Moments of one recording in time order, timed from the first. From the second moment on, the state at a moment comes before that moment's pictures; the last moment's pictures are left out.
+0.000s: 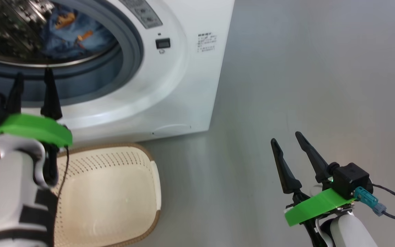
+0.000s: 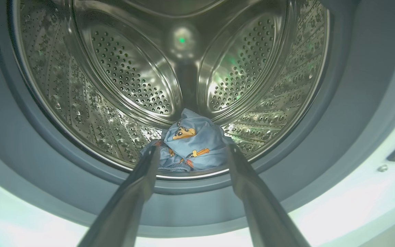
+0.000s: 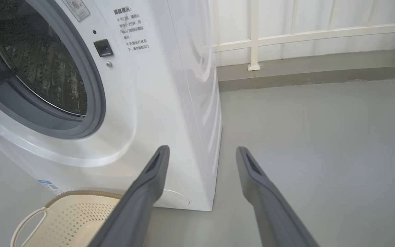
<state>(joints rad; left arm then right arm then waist) -0.69 0.14 -0.02 0.63 -0.37 -0.12 -0.26 -0.20 -0.06 0.12 0.18 0.22 0.13 -0.26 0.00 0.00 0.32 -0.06</state>
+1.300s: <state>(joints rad) -0.01 0.04 0.07 0.09 -0.17 -0.09 -0.26 -0.08 -0.06 0.12 0.20 0.19 0.13 -0.26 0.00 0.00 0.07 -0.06</state>
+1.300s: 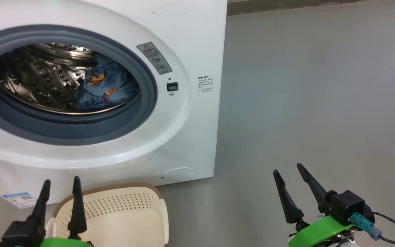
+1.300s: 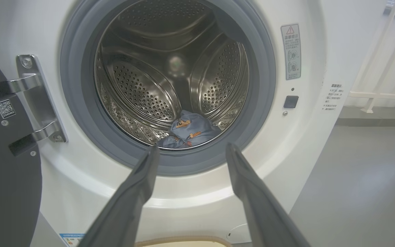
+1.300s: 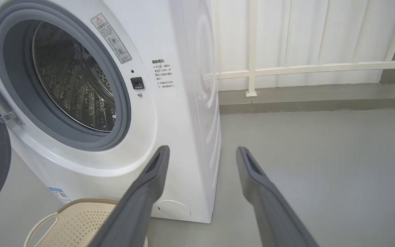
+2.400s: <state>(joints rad) 0.05 0.04 0.03 0.09 -0.23 -0.05 -0.26 -0.08 -0.05 0.08 0.16 0.17 0.13 -0.26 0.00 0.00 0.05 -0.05</state>
